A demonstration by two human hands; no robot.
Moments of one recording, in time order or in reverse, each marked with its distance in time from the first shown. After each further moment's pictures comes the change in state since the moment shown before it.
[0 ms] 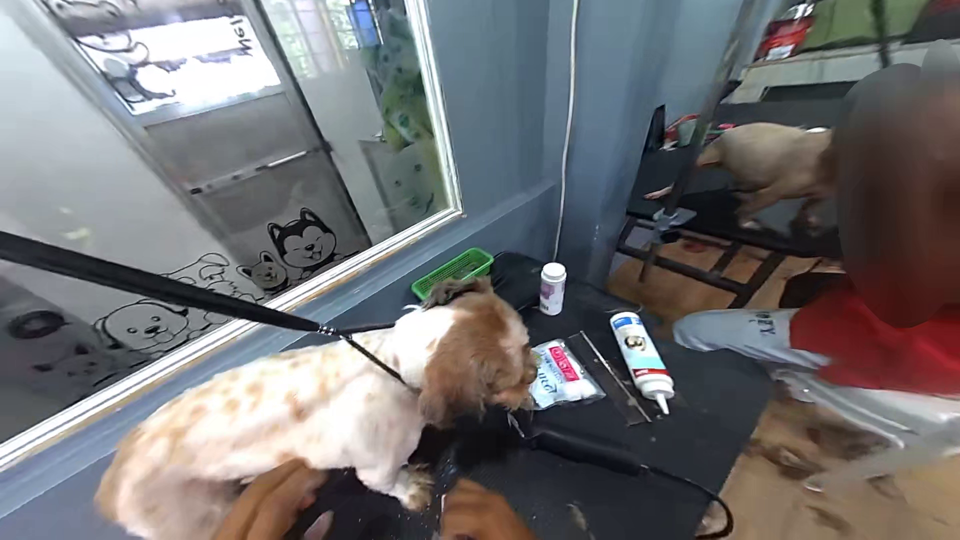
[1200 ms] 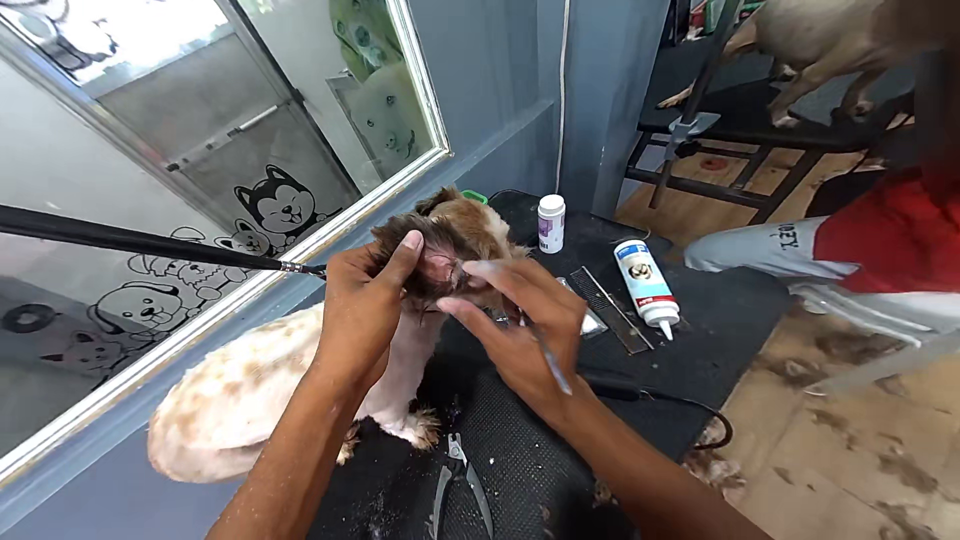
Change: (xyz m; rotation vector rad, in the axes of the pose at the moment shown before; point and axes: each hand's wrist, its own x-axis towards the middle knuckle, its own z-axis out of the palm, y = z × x) left_hand 0.182 0.066 0.057 -0.995 0.132 -0.197; right_hand 0.094 -0.036 -0.106 -0.336 0.898 -0.307
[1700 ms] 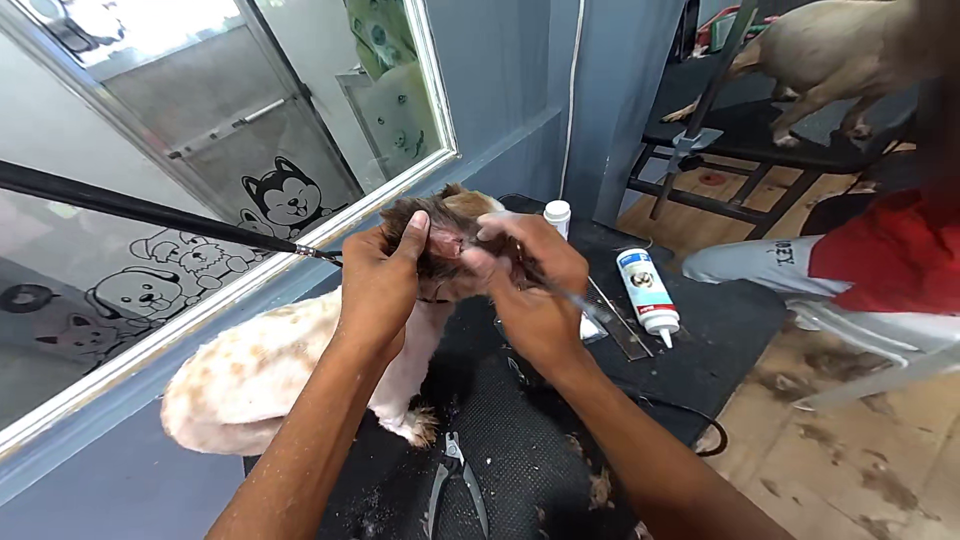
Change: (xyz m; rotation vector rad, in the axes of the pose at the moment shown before) left_hand 0.016 -0.003 0.006 -0.008 0.098 -0.009; right_hand 0.032 0.014 0.009 0.161 -0.028 0.042
